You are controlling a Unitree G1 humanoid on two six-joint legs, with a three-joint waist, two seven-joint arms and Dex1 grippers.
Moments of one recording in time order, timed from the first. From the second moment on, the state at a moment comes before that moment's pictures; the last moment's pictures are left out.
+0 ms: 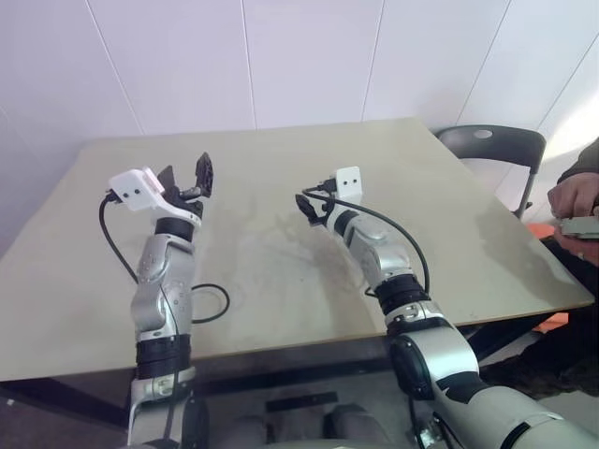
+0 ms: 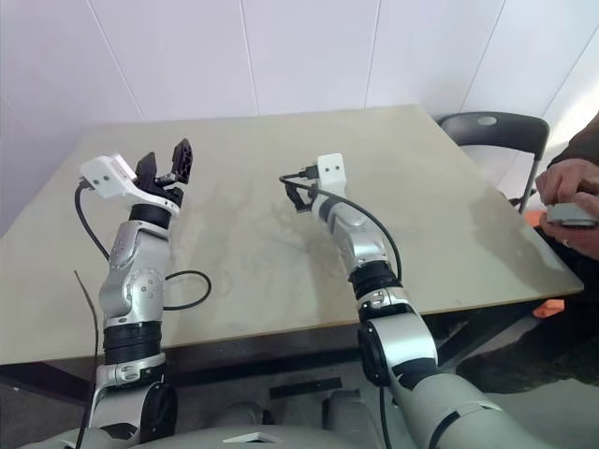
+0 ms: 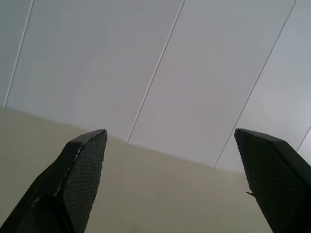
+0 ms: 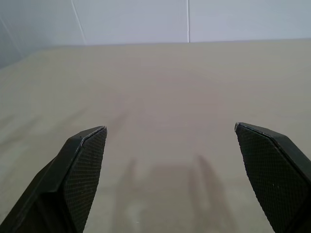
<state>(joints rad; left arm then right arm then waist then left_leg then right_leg) -0.41 0.09 0.29 -0.06 -0.48 0.17 -0.09 -0.83 -0.01 -0.05 0.75 0.14 0.17 0.30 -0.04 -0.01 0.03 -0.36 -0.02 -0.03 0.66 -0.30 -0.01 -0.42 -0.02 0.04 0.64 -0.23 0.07</state>
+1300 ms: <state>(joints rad) -0.41 0.09 0.27 -0.04 -0.48 0.18 -0.11 -0.87 -0.01 -0.06 0.81 0.14 0.12 0.30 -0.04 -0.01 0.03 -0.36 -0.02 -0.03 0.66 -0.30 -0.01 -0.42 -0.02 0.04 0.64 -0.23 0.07</state>
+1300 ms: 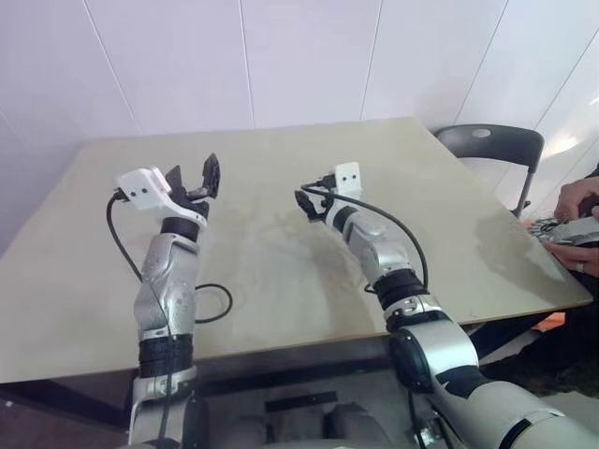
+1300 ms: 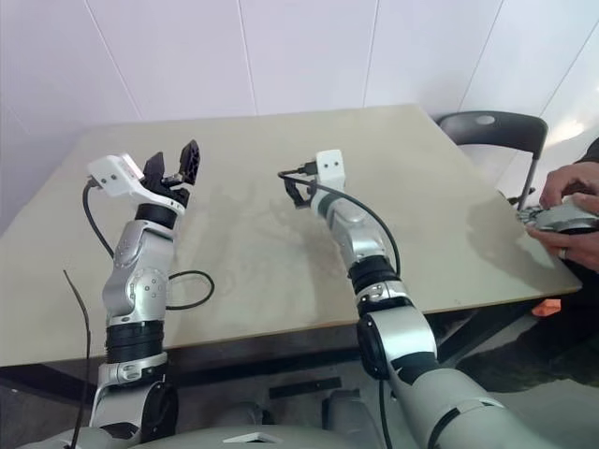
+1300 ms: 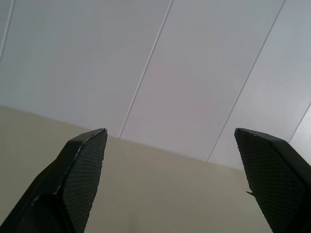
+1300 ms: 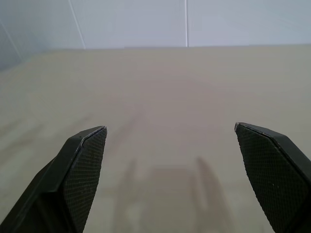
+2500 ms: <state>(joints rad) -0.39 0.10 0.29 -0.06 -0.49 0.17 -0.09 -0.91 0.01 -0.06 0.87 0.14 0.09 0.32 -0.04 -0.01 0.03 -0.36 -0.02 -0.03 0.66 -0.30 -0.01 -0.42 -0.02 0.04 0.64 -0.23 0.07</state>
